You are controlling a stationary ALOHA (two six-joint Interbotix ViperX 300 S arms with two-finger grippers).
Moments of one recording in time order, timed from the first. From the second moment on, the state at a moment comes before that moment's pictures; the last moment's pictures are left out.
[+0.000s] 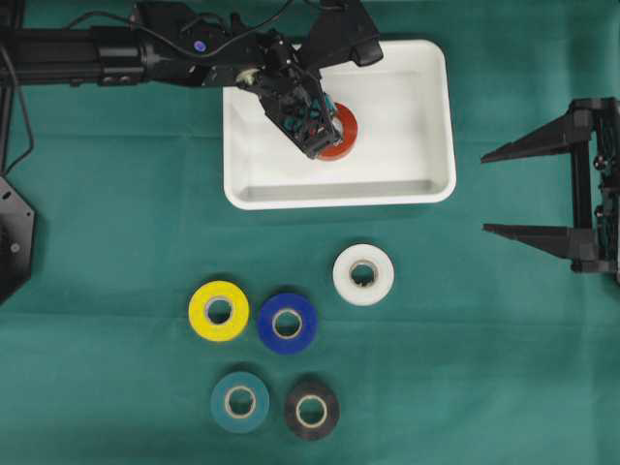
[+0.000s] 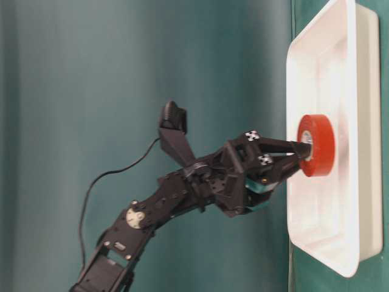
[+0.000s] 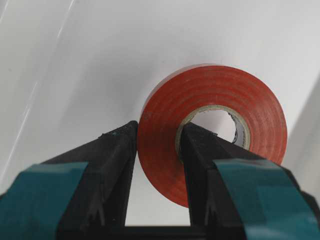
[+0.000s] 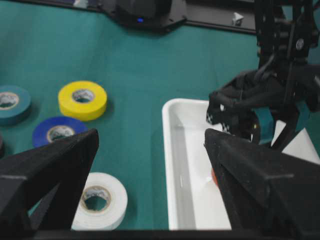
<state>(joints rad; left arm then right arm) 0.36 0.32 0.19 0.02 0.58 -0.14 -0.03 -0.83 1.12 -0.04 -0.13 0.05</state>
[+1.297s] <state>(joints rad) 0.36 0.28 0.20 0.02 0.61 -0.14 -0.03 -0.82 1.11 -0.04 -0.13 0.05</state>
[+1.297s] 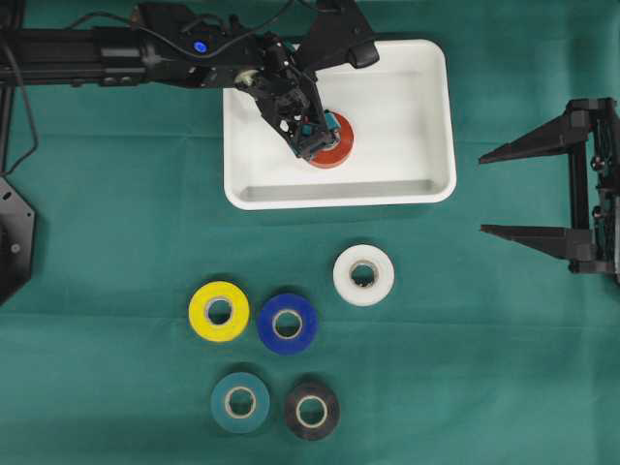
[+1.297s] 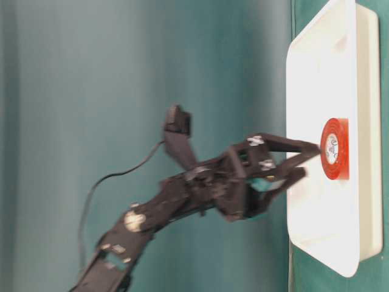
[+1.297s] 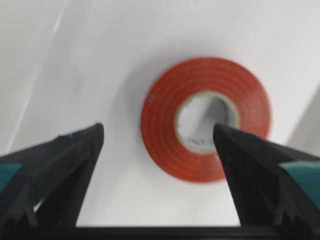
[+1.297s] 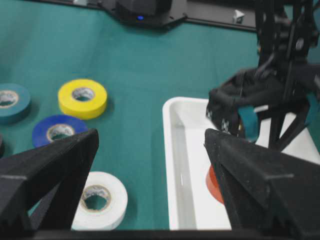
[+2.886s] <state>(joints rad) 0.11 0.02 0.26 0.02 0.68 -0.14 -0.03 -0.82 1.09 -0.04 -0.10 0.06</state>
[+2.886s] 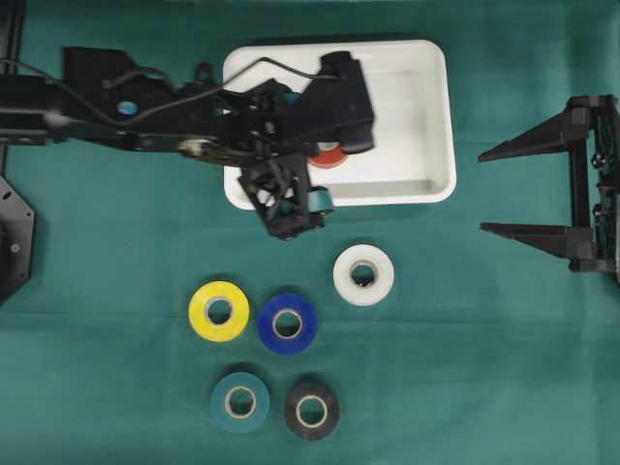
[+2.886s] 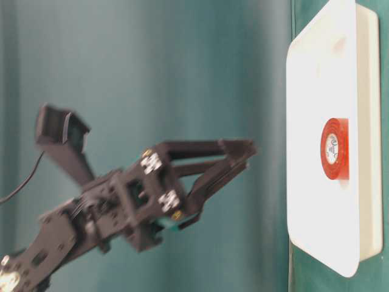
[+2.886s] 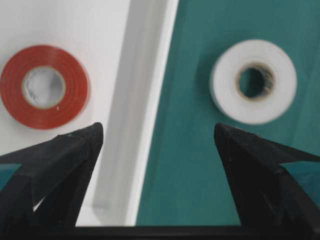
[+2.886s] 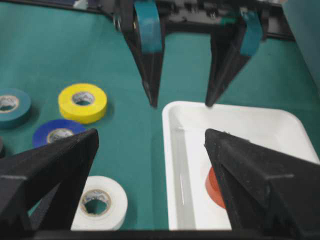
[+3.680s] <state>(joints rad) 0.09 -0.56 0.80 0.02 0.25 -0.14 -0.03 -0.82 1.09 -0.04 -0.09 0.06</state>
